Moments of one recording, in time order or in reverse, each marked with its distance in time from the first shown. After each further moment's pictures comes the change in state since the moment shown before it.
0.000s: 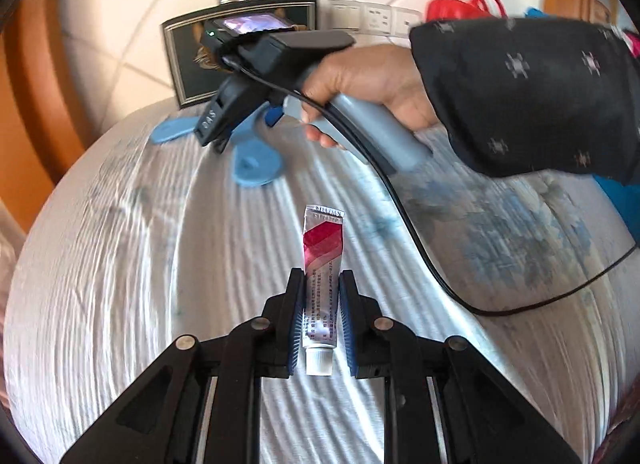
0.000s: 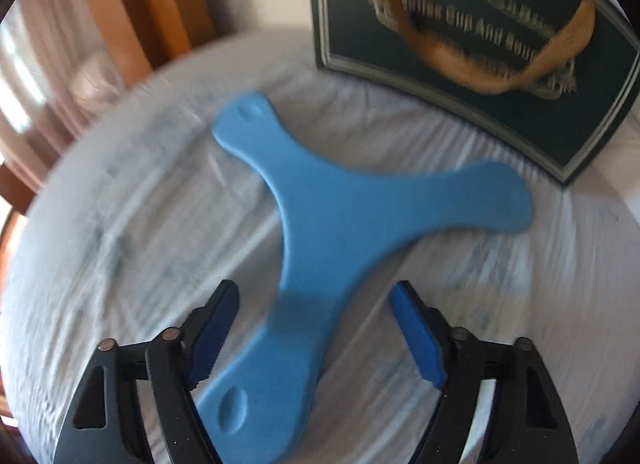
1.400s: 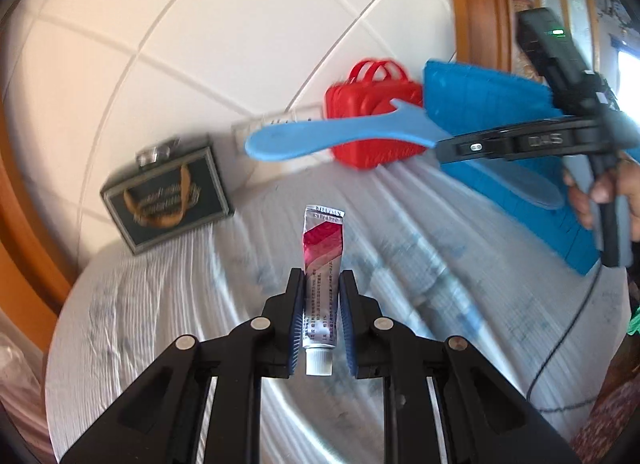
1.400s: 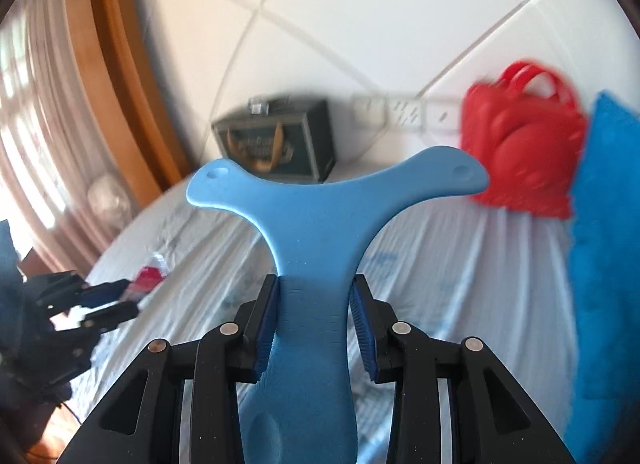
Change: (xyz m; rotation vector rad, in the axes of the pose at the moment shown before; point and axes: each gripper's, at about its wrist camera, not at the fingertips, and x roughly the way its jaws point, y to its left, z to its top) left arm -0.130 -0.146 0.092 0.231 -0.232 -0.088; right arm -0.383 -0.150 -0.262 0.274 -0.404 -0.042
